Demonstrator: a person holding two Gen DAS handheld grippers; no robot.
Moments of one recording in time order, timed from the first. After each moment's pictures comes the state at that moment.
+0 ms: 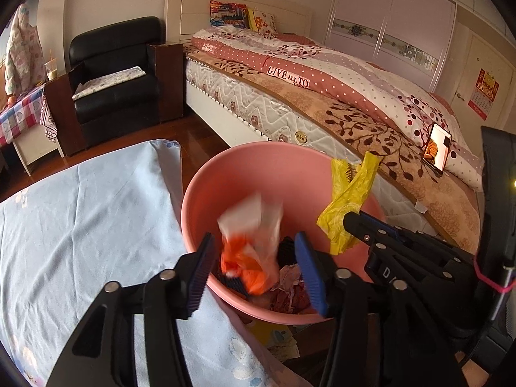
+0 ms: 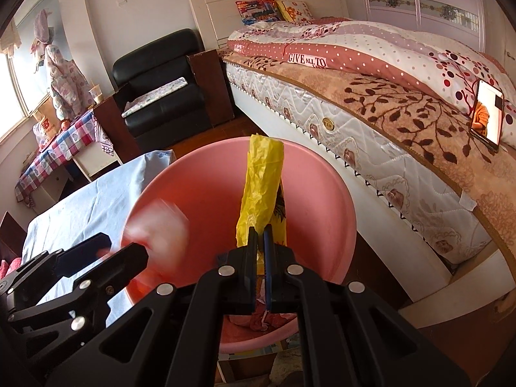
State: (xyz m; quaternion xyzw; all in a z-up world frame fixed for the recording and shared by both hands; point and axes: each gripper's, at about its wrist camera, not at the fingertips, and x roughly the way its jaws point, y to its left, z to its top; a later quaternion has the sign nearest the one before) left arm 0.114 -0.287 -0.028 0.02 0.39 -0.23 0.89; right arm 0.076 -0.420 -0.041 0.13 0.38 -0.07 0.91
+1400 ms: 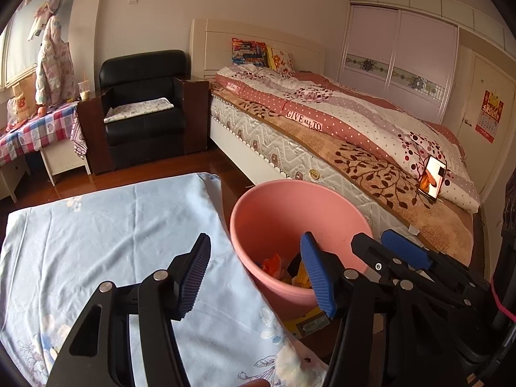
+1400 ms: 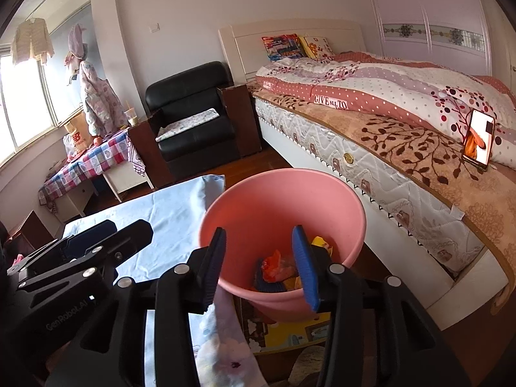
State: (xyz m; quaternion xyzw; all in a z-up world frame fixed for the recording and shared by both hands) left arm 0.044 -0.226 0.033 0.00 0.32 -0.18 0.93; right arm -0.002 -0.375 0.017 0.12 0.29 -0.02 0.95
